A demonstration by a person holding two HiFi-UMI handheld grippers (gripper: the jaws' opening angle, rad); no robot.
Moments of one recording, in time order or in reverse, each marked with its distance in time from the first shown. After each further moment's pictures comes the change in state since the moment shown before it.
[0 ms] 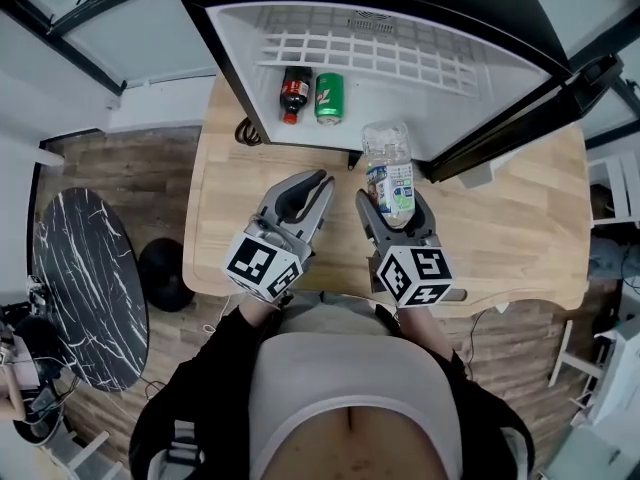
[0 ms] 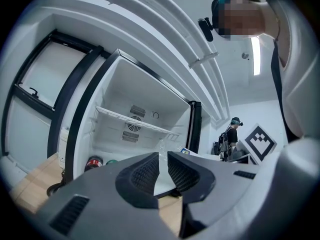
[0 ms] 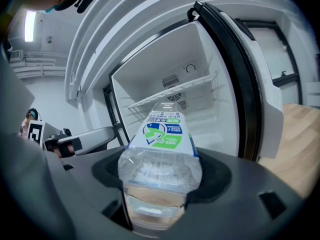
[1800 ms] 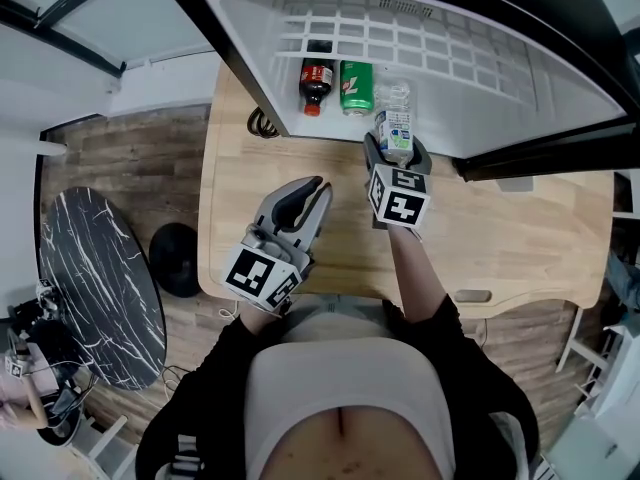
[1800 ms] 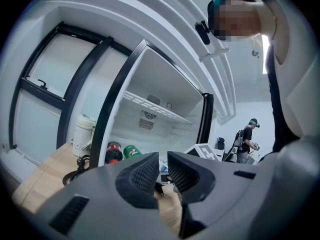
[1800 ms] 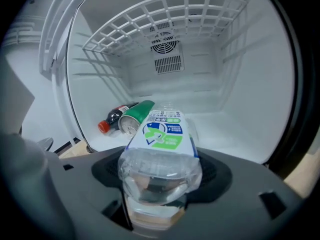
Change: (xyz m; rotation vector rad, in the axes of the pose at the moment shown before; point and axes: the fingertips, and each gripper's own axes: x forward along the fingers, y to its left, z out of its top) left arm -0.022 0.062 -0.037 -0.052 0.089 0.052; right arm 0.162 -0.061 -0.077 -0.073 0.212 -0.245
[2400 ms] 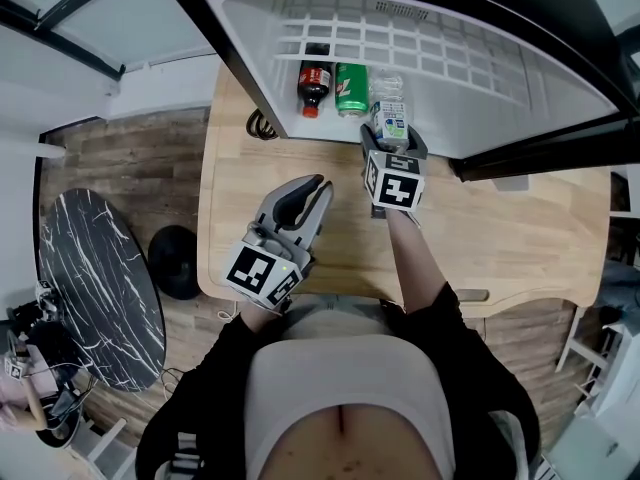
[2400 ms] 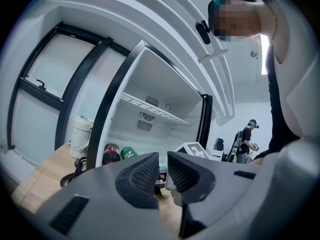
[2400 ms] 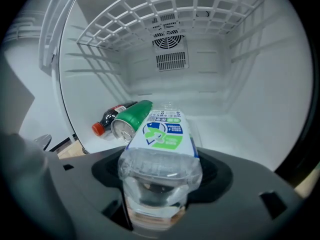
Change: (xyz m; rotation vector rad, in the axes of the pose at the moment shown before) left arm 0.004 -0.004 0.005 0.003 -0.011 -0.014; right arm 0.018 0.000 0.012 -0.042 0.033 -0.006
